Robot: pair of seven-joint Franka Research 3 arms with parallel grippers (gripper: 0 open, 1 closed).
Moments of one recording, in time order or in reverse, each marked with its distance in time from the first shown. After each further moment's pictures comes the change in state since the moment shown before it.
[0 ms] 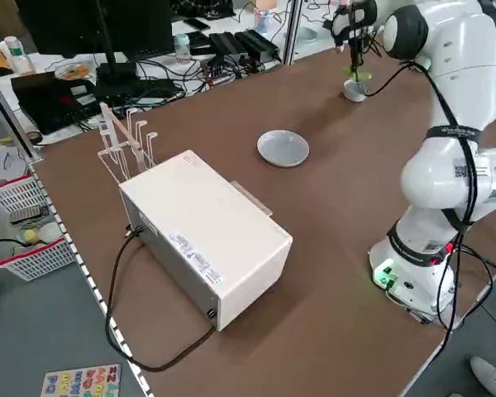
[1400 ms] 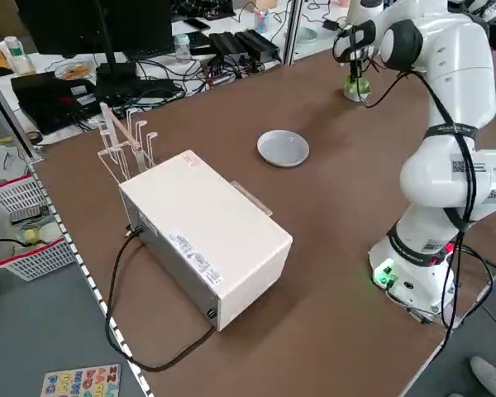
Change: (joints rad) left arm -0.059 0.098 0.028 0.010 0.000 0.181 -0.005; right arm 0.012 0.025 0.008 -0.025 -0.017 -0.039 -0.062
